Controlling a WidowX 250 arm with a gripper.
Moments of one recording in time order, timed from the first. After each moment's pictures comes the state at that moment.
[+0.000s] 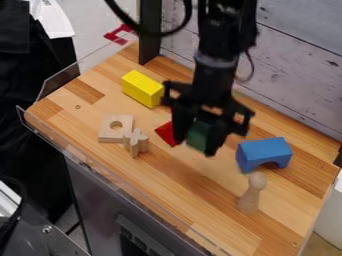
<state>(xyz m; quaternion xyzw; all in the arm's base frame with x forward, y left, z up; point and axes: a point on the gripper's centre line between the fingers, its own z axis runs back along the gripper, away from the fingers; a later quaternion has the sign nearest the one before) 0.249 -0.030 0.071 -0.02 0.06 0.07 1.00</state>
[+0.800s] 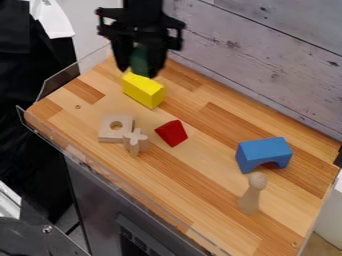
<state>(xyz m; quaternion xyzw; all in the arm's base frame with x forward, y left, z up) 0.262 0.074 0.106 -0.03 -0.01 0.17 0.99</state>
